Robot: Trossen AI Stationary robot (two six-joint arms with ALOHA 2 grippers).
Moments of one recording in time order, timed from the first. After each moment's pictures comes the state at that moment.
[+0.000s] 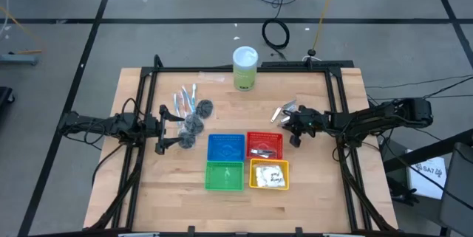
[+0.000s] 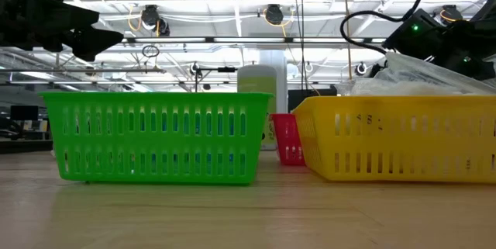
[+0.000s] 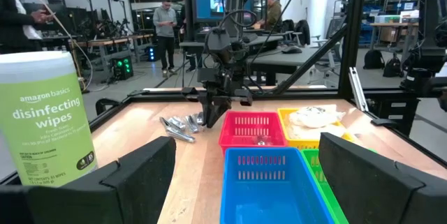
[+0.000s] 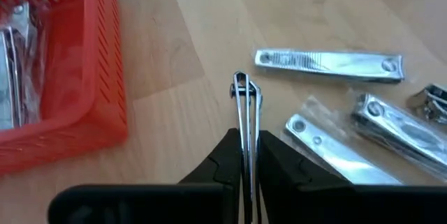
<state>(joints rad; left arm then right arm) -0.14 0.04 0.02 0.08 -0.14 0.05 -0.20 1.19 0.17 0.32 0.05 0.15</state>
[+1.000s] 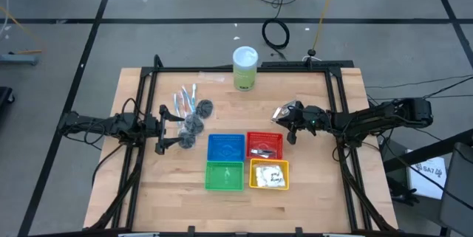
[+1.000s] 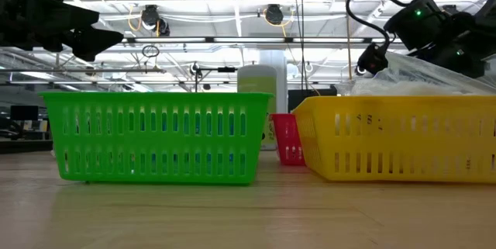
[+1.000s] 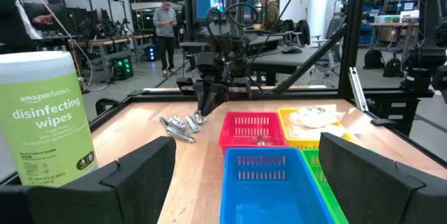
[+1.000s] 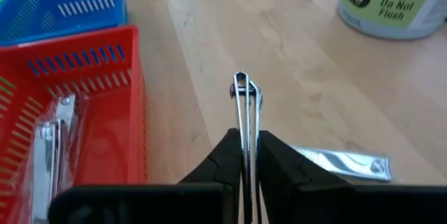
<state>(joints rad) -0.14 0.04 0.02 0.08 -0.14 0.05 -0.20 1.18 0.17 0.54 0.05 0.11</state>
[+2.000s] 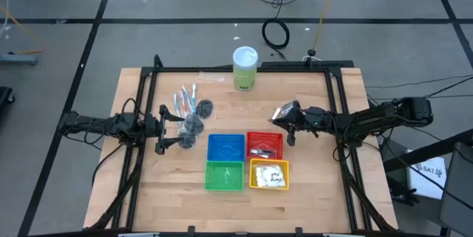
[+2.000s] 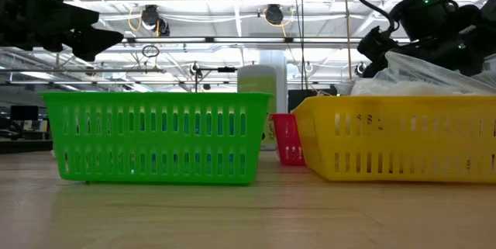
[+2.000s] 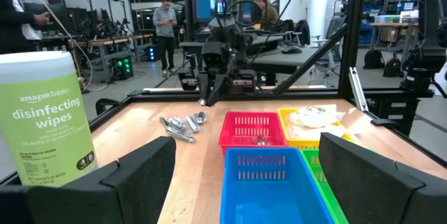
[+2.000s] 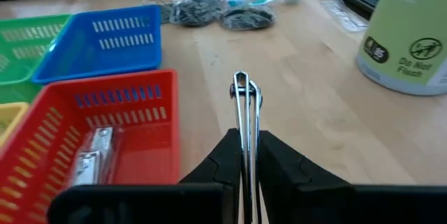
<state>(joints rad) -0.14 0.04 0.02 0.08 -0.14 0.05 -0.14 1.18 0.17 0.66 0.05 0.07</state>
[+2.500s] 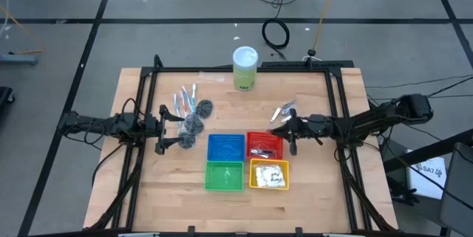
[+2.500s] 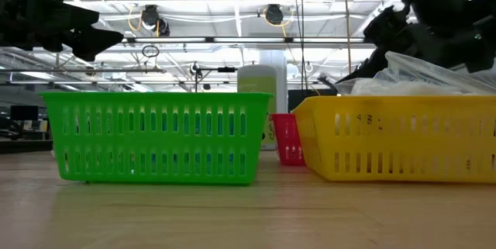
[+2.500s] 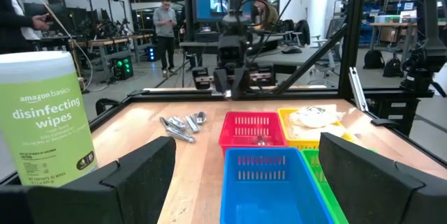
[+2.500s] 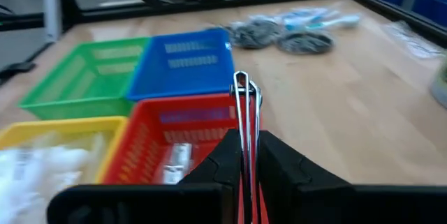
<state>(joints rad) -0.14 0.04 0.02 0.08 -0.14 0.05 0.01 1.18 0.17 0.74 0.05 0.12</state>
